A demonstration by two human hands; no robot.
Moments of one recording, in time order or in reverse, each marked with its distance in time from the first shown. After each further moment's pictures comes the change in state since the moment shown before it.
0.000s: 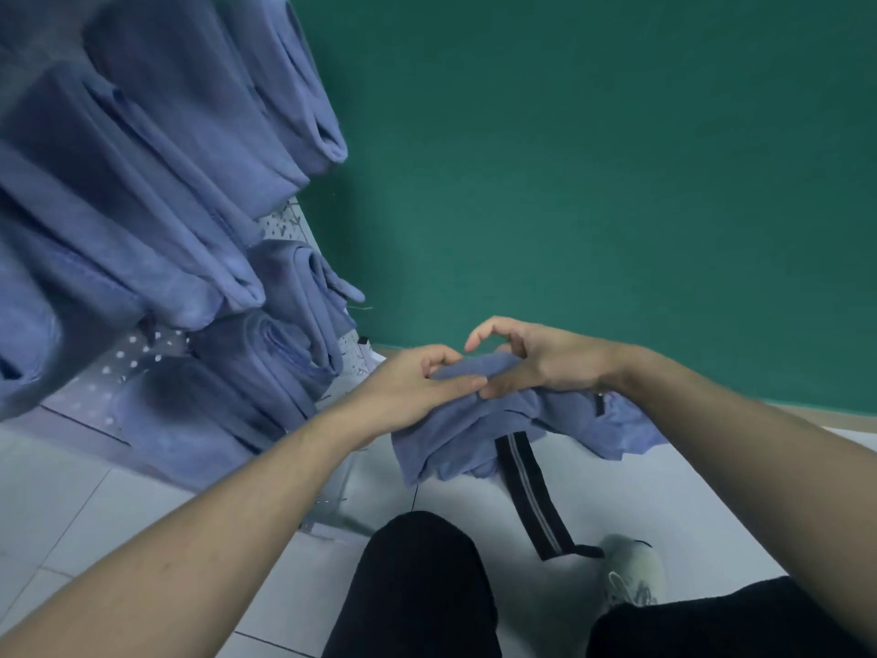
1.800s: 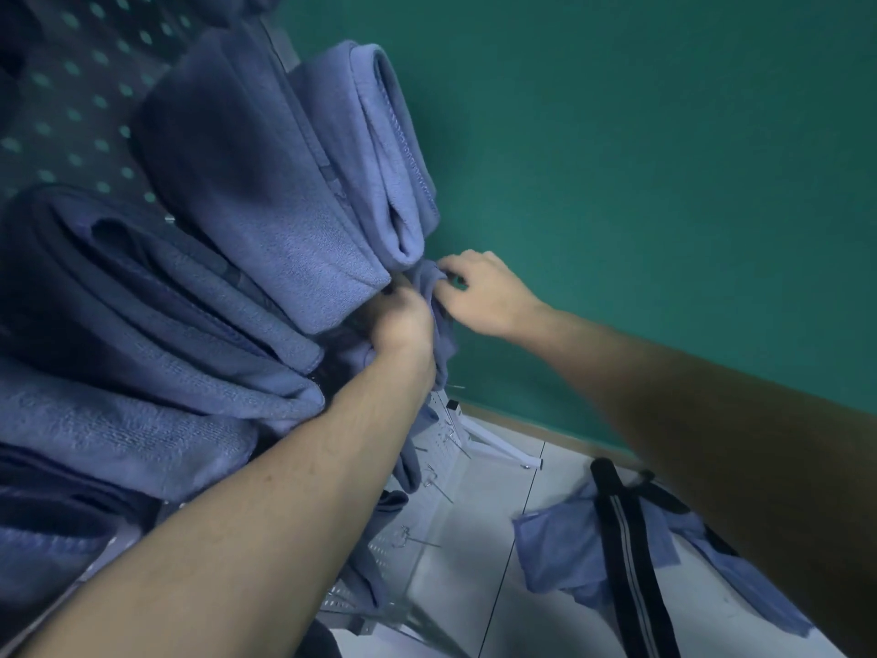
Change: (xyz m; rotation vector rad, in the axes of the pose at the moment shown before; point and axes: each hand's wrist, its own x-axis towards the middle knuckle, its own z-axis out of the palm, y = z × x) left_hand 0.141 0.041 -0.128 -0.464 1.181 -0.301; right_hand 0.272 -0.081 -0.041 -0.588 0.438 -0.263
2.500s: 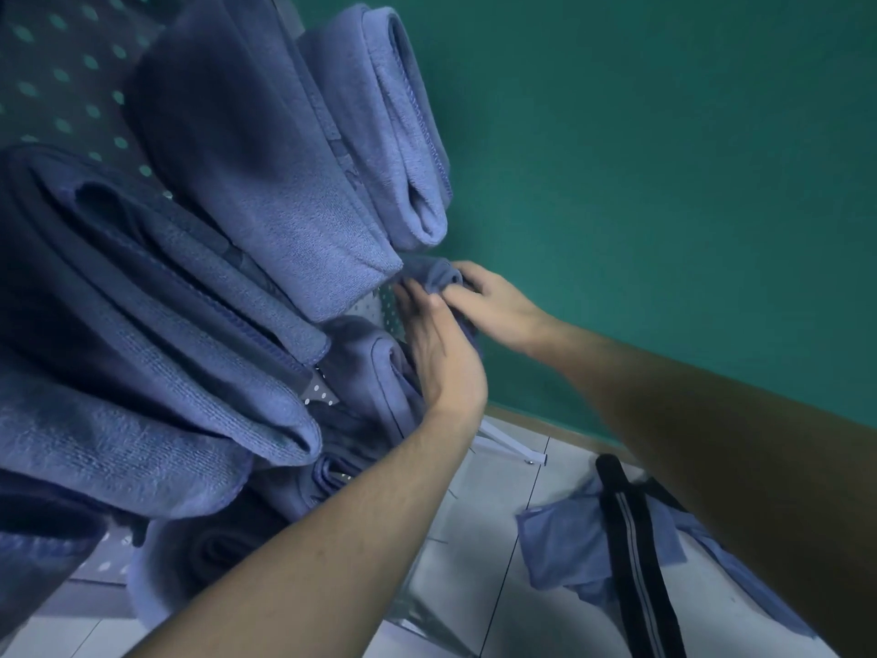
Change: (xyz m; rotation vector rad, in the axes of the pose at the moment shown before) left_hand 0.001 -0.070 0.008 0.080 -0.163 0.315; right_hand -0.009 0.013 0.024 0.544 -0.075 0.090
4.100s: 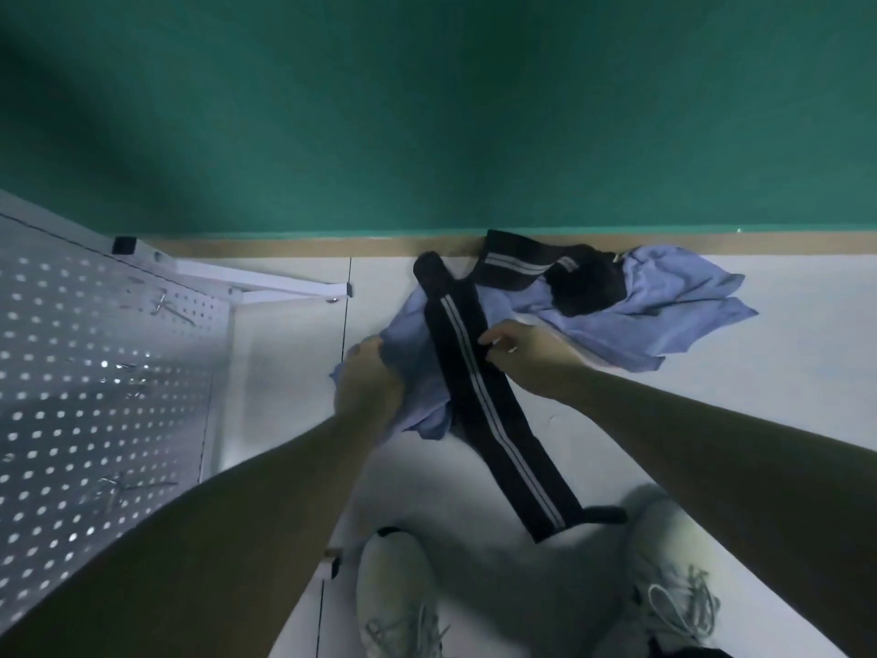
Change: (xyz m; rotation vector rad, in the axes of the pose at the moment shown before) left_hand -0.111 -0.410 0.161 0.951 -0.827 -0.222; right_hand -0.235 0.442 -0.037 -0.160 0.134 0.725
